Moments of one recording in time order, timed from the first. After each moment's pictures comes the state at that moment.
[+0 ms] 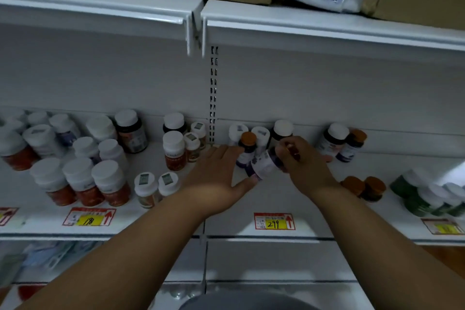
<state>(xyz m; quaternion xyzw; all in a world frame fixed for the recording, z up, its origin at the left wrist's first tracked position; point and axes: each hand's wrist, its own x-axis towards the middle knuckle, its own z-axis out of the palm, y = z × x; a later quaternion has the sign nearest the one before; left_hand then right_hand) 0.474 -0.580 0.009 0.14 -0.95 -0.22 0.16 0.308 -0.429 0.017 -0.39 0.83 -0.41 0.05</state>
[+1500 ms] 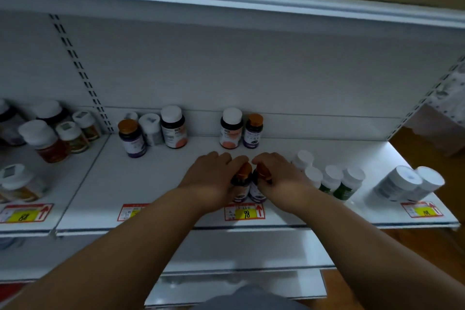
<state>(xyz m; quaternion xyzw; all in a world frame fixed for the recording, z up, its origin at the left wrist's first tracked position) 0.282 -0.373 -0.023 0.06 -0.99 -0.04 0.09 0.161 -0.210 -0.010 -0.46 0.85 -0.24 0.11</state>
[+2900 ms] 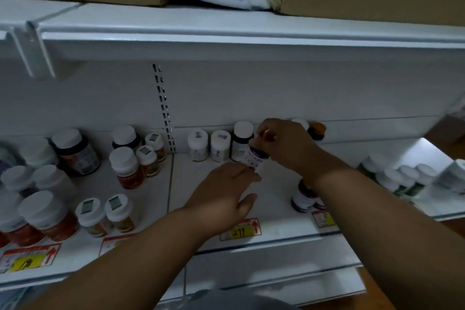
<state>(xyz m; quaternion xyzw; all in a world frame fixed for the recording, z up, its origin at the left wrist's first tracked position) 0.417 -0.521 0.002 -0.05 -0.96 -0.21 0.16 0.249 -0.408 0.061 -0.40 0.87 -0.29 0.04</state>
